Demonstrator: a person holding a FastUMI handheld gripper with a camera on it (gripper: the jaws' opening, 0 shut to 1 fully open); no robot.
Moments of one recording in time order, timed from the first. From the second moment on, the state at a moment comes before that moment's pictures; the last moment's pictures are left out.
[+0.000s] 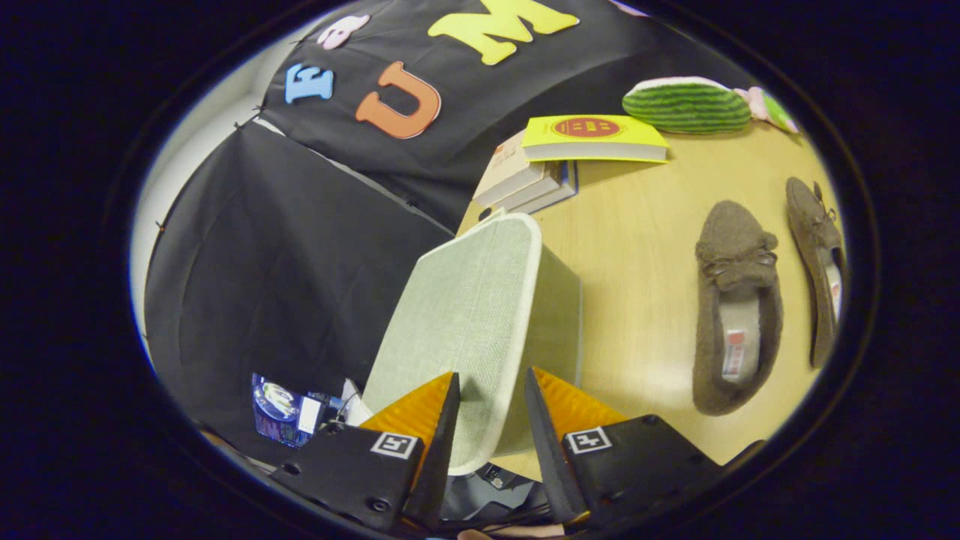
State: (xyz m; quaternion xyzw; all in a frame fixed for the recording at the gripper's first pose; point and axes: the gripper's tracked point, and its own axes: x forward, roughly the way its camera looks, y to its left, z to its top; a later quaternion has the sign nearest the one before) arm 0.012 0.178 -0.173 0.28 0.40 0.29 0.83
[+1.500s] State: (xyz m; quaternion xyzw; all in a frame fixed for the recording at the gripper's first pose) arm -0.016 0.358 0.002 0.22 0.30 0.43 0.82
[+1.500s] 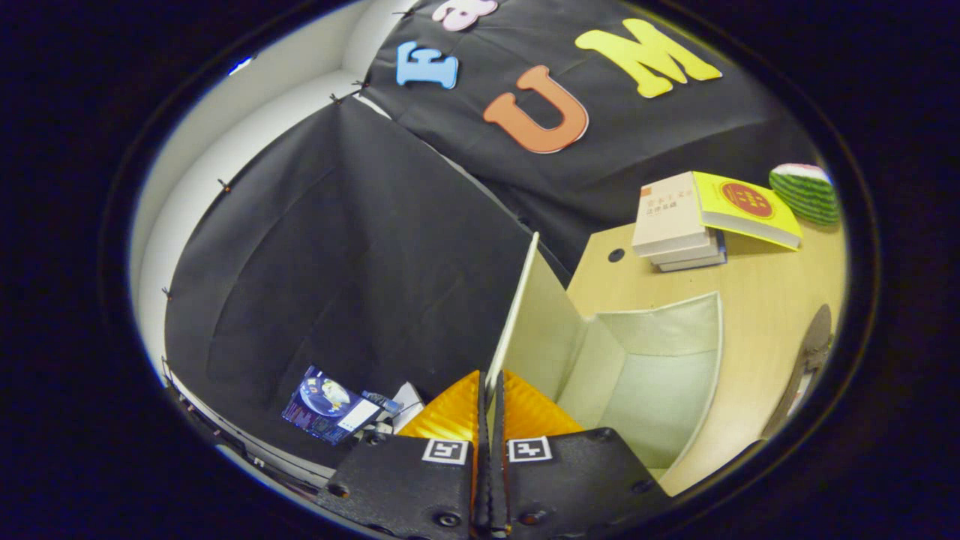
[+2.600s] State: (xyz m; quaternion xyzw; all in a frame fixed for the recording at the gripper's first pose) arm -0.010 0.392 0.008 0.05 0.21 0.42 0.88
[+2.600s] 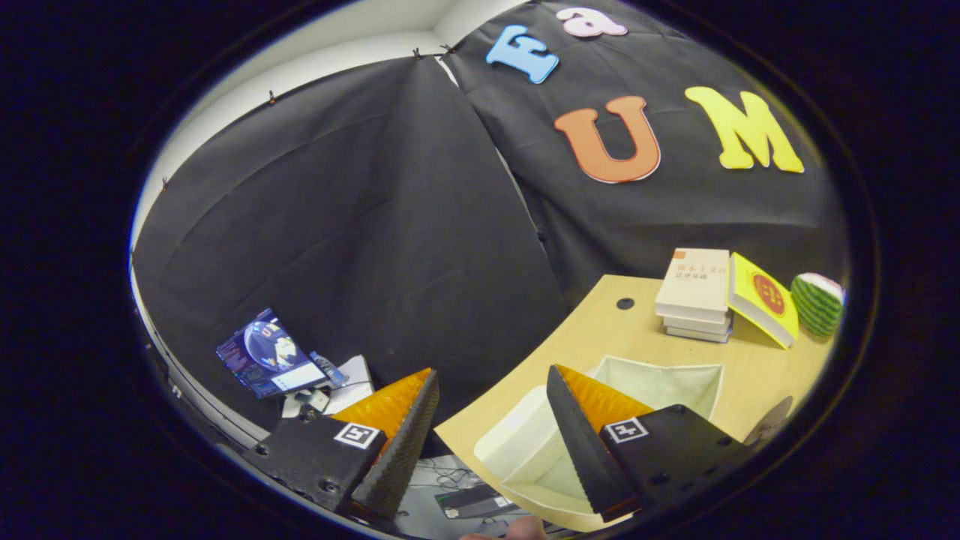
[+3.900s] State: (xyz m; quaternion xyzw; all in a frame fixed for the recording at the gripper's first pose) arm -0.015 0.015 -0.064 -0.02 0.24 0.12 0.96
